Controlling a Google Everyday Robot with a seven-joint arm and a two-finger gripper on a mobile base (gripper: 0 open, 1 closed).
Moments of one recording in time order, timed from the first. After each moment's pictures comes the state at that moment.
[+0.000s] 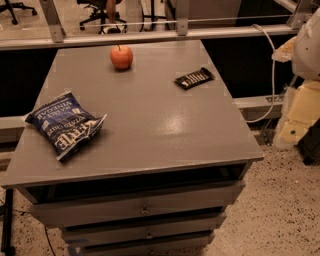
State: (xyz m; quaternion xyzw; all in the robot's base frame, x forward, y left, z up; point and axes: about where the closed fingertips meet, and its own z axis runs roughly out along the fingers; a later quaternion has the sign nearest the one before) arm 0.438 -0.217 0.976 -0.60 0.78 -0.03 0.16
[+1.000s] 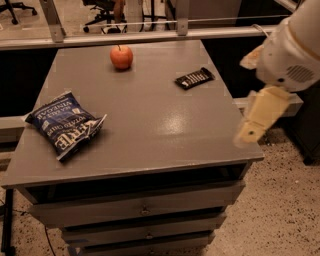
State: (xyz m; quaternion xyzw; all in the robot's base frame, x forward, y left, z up) arm 0.450 -0.164 0.960 -0.60 0.77 0.03 0.20
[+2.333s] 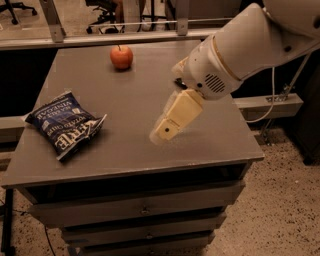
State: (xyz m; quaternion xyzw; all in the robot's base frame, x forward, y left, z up) arm 0.464 -0.017 0.950 -0.58 0.73 0.20 0.30
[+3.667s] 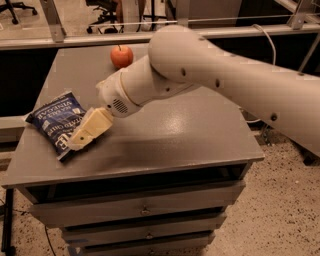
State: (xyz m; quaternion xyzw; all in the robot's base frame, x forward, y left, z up) arm 0.508 0.163 0.887 -0.59 0.66 0.31 0.36
